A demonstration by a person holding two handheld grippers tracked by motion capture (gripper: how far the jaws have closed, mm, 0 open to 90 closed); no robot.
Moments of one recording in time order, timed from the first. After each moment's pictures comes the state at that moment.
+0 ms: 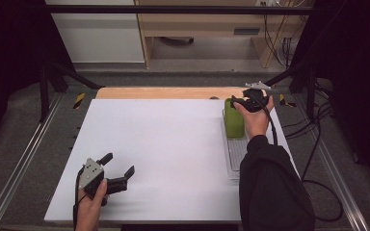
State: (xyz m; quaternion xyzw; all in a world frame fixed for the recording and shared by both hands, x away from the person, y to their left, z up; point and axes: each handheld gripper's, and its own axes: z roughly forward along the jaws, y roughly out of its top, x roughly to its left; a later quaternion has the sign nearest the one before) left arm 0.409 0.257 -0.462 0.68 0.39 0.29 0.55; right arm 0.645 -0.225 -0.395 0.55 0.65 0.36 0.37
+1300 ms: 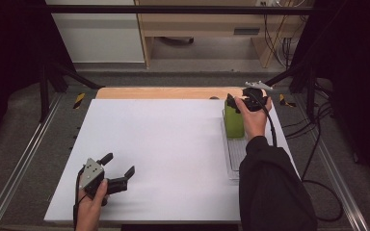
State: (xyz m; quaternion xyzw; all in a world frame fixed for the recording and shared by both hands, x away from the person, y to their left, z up) left arm 0.409 0.257 -0.462 0.68 0.39 0.29 0.55; right arm 0.640 -0.217 -0.389 0.56 0.63 0.42 0.34
